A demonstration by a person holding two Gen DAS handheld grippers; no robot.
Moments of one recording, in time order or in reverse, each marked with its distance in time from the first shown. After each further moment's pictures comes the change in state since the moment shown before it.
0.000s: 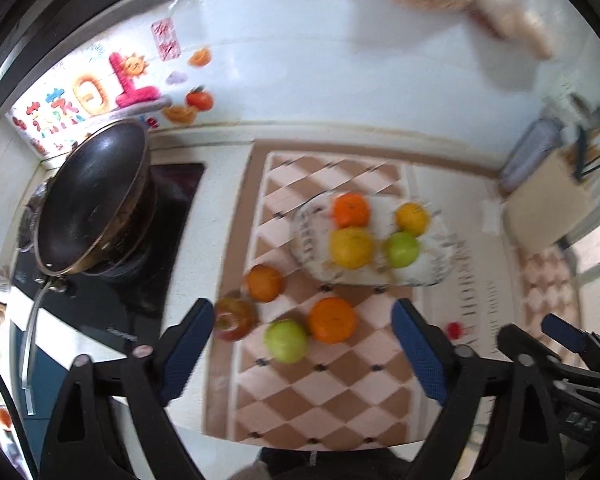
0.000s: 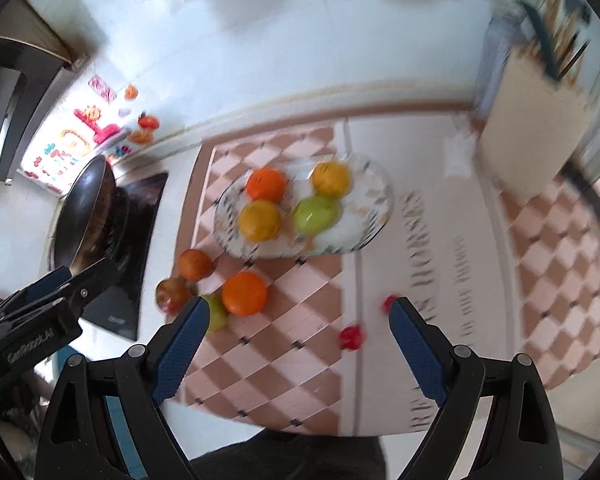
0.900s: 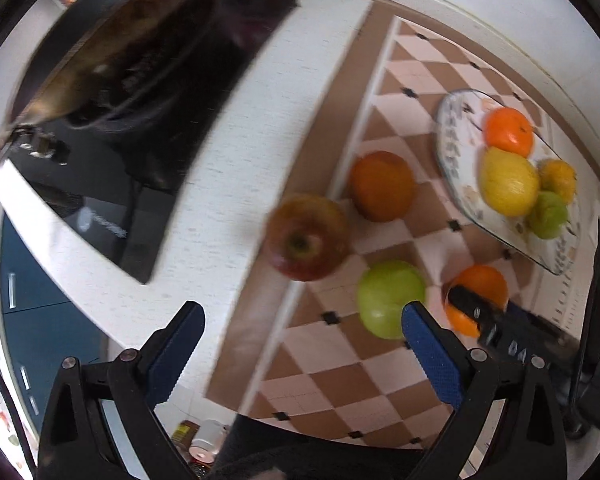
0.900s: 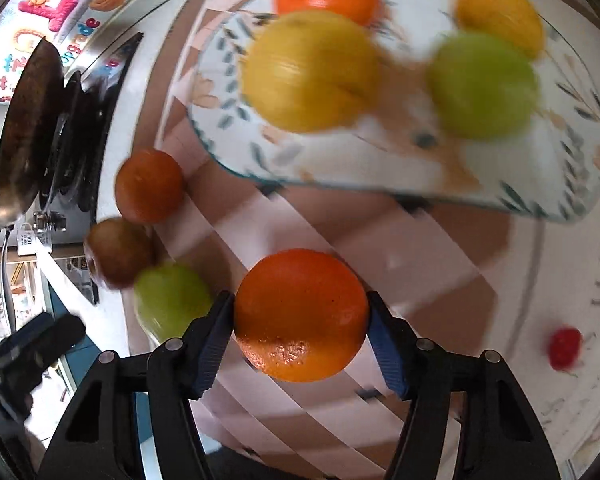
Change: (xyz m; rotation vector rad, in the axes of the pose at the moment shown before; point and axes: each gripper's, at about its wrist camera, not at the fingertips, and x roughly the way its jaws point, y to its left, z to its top) left arm 0.148 0.077 -0.049 -0.282 0.381 0.040; right arm 0.250 0.047 -0.009 -0.090 0.420 0.056
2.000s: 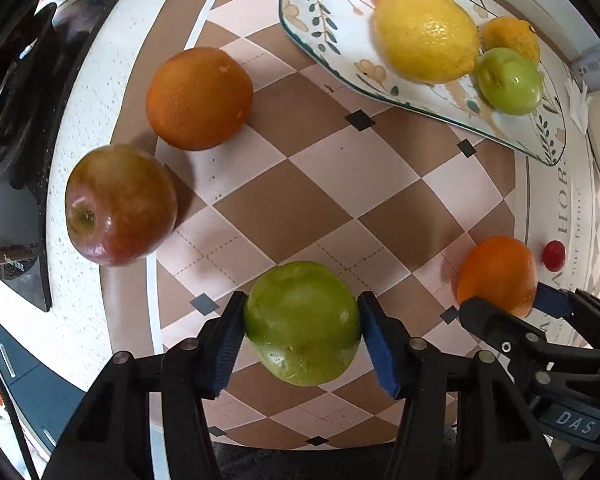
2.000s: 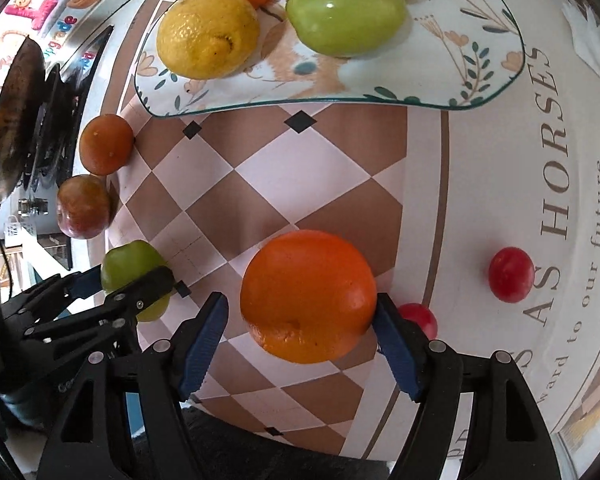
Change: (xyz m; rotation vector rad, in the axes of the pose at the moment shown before) left arm 0.069 -0.092 -0.027 0.280 0.111 -0.053; right arm -0.021 -0.049 -0.041 0.026 0.036 -0.058
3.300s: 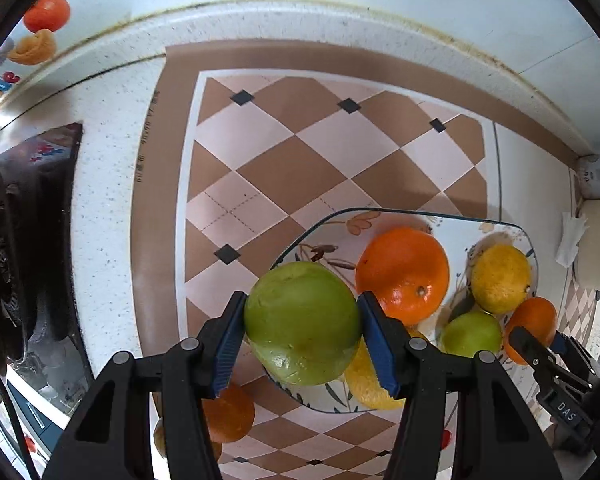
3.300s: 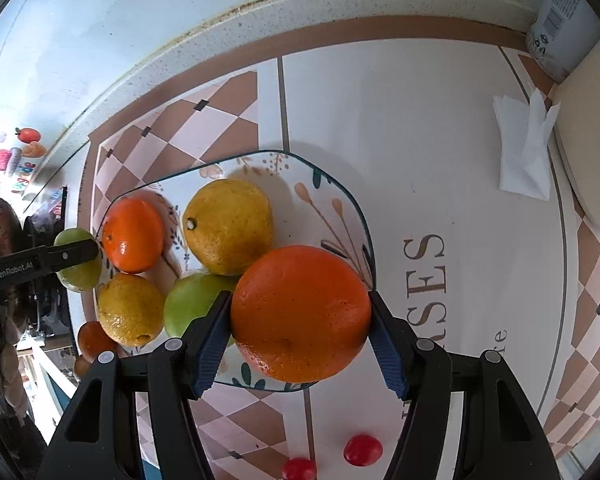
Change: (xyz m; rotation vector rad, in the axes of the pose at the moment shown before) left arm -0.055 0.003 0.193 0.030 -0.009 -0.023; right arm -0.075 -0.109 0.129 0.190 -0.199 -0.020
